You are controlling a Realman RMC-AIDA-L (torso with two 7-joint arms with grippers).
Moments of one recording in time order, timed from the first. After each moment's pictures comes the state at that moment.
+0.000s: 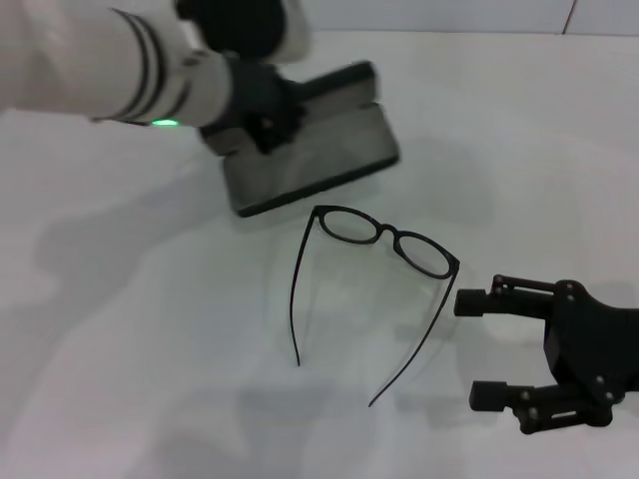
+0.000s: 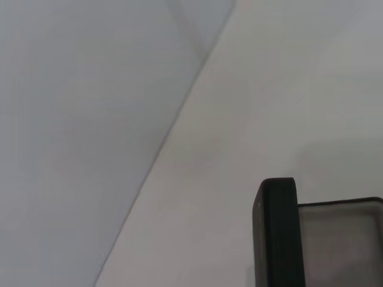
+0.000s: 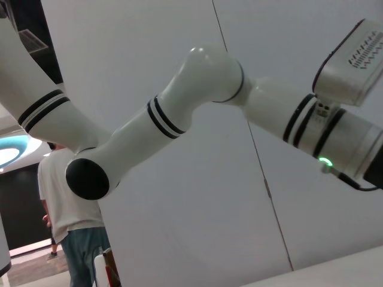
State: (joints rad) left arm -0.50 -2.09 1.63 1.54 2.68 1.09 -2.26; right arm 0.43 1.96 -1.30 -0.43 -1.38 -1.84 1.09
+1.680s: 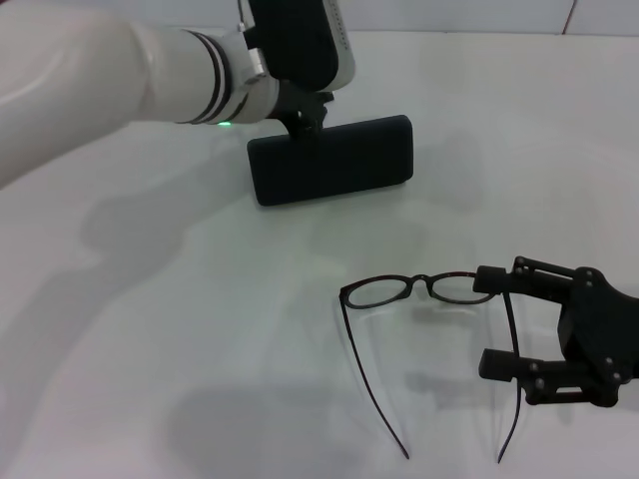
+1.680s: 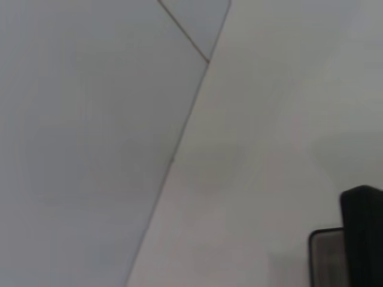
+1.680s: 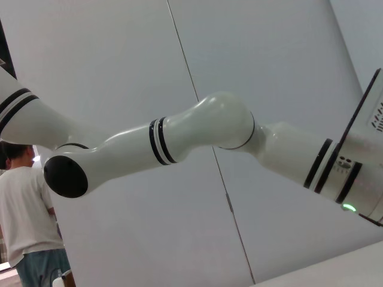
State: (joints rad) left arm -0.69 -2.09 1.69 1.05 2.57 0.69 -2.06; right arm 0.39 1.97 -1.23 -0.42 -1.37 -1.82 1.08
